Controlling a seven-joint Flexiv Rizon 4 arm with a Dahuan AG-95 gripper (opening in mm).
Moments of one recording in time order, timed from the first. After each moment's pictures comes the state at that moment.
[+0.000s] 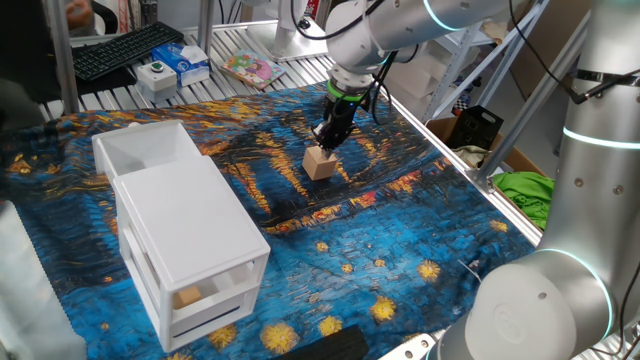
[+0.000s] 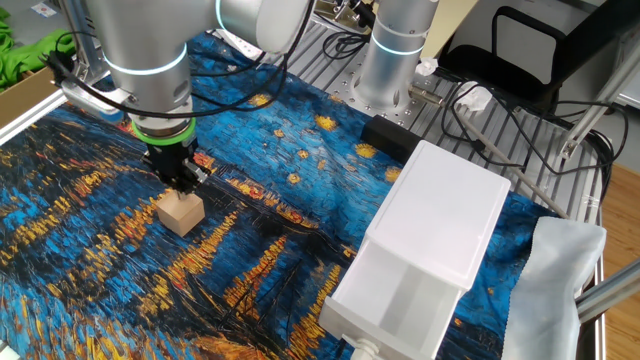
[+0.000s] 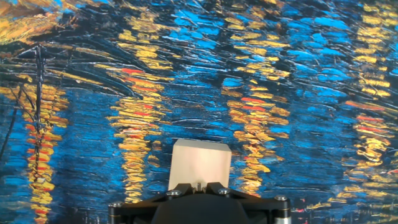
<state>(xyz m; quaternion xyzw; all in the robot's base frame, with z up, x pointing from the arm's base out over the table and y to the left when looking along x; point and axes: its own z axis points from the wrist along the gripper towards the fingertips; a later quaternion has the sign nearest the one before) 0.577 -0.169 0.059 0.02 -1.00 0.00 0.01</state>
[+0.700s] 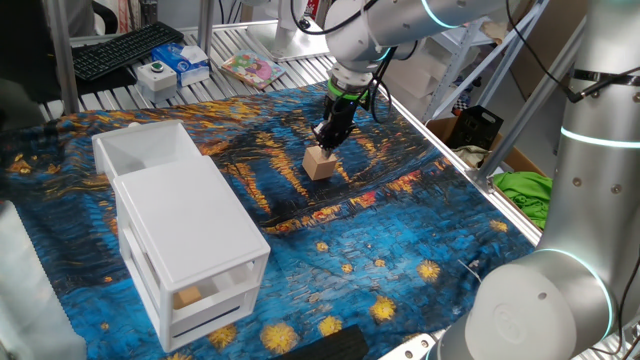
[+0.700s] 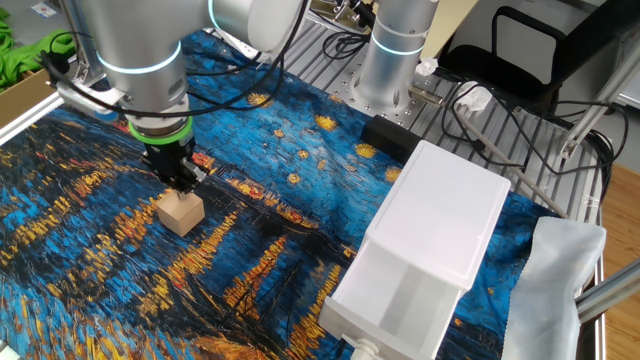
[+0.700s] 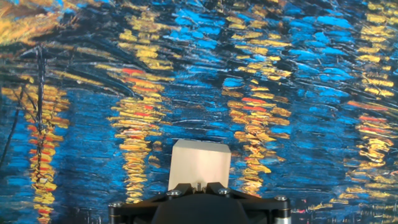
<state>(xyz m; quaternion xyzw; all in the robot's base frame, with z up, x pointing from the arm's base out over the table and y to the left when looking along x) 0.577 -0.169 0.059 0.02 -1.00 -0.01 0.01</state>
